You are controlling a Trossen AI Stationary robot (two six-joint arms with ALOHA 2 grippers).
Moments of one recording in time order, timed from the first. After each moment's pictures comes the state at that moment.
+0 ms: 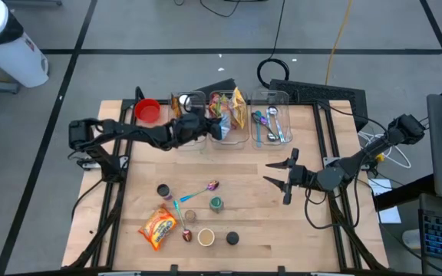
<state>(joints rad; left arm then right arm) 0.28 1.62 0.85 0.46 -0.35 -0.63 0.53 0.95 0.46 0.39 0.76 0.01</state>
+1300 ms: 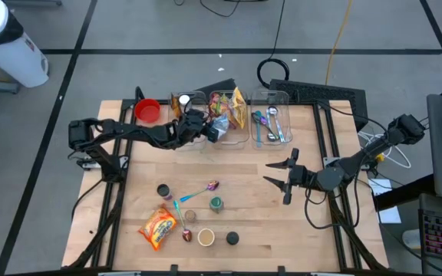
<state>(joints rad) 0.28 1.62 0.85 0.23 -0.50 -0.50 0.53 0.95 0.46 0.39 0.76 0.01</state>
